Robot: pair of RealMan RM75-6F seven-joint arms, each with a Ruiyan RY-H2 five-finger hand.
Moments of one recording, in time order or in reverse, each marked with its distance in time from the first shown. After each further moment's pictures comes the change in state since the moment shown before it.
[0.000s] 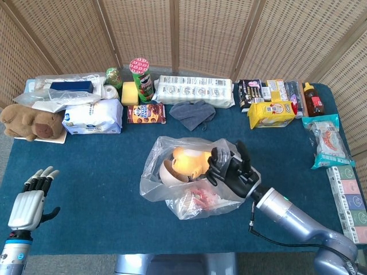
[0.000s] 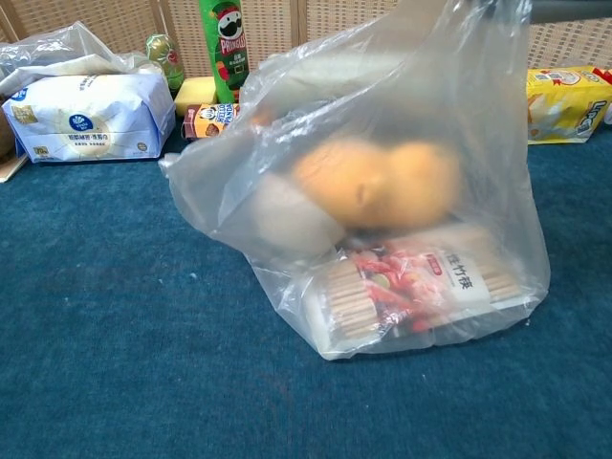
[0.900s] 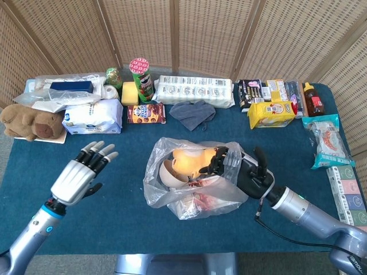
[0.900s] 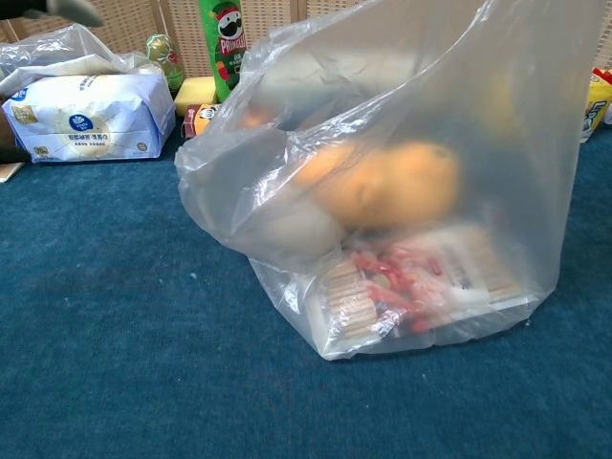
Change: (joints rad) left arm -0.314 0.050 -0.093 -0.004 0.298 -0.171 0.001; right arm 0.211 0.101 -0.395 0.200 -0.328 0.503 0.314
